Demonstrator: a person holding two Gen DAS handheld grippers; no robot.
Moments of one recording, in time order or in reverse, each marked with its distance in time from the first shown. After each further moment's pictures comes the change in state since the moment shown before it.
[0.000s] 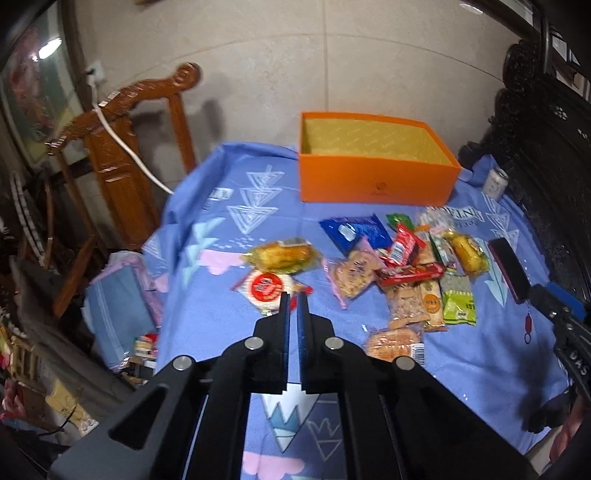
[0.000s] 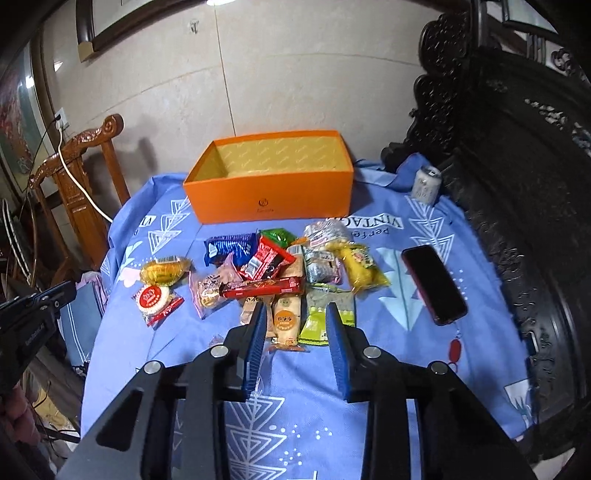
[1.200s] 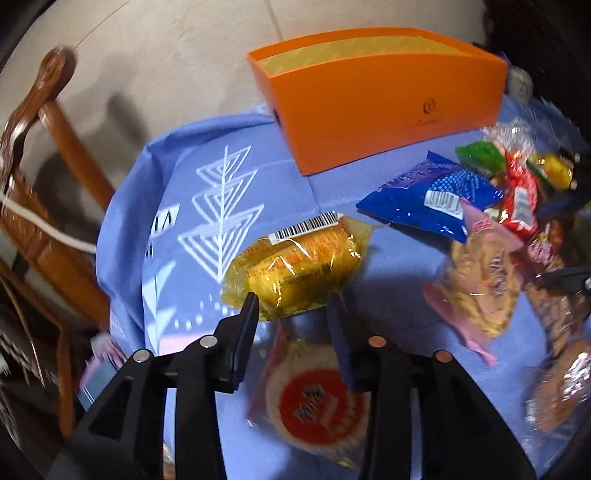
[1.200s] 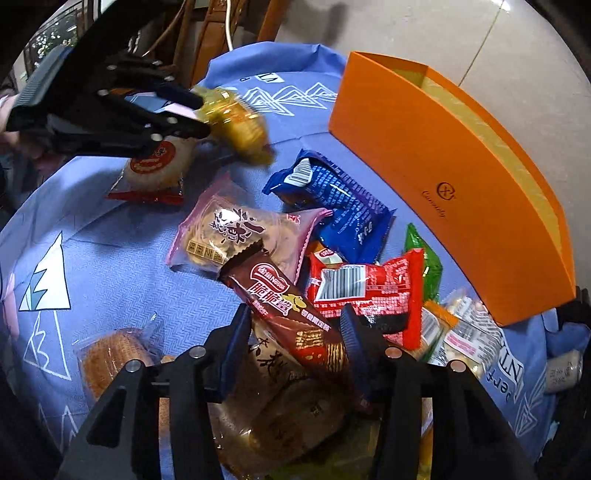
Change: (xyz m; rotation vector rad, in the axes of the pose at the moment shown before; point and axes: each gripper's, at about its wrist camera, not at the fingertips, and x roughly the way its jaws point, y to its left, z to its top) left arm 0.240 0.026 0.038 0.390 0.031 0.007; right arm 0.212 0.074 0.017 -0.858 0.186 0.307
